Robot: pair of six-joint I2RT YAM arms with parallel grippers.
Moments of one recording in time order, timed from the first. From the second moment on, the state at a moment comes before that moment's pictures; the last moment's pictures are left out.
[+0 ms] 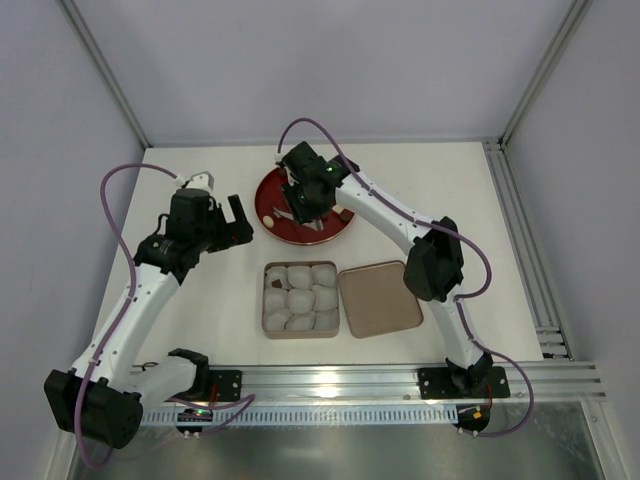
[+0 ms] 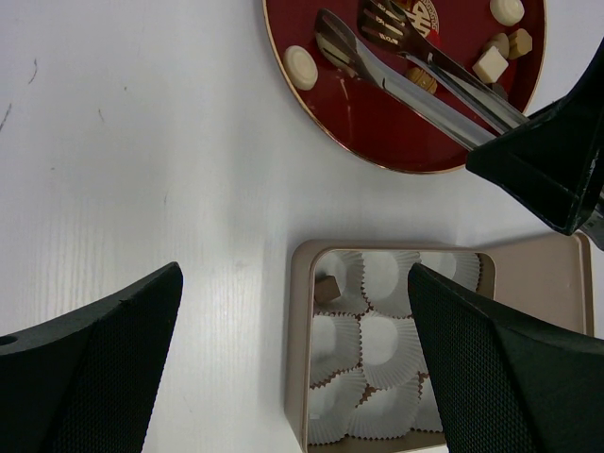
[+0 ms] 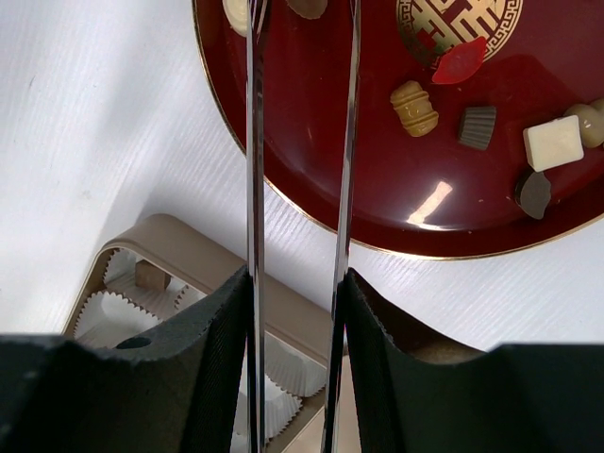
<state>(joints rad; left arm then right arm) -0.27 1.06 1.02 -0.64 -0.06 -0.45 0.77 2.20 2.16 -0.97 0.02 0.20</state>
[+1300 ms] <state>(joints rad) -0.27 1.06 1.02 -0.64 -0.05 -0.45 0.78 2.25 2.21 -0.99 0.05 0.21</state>
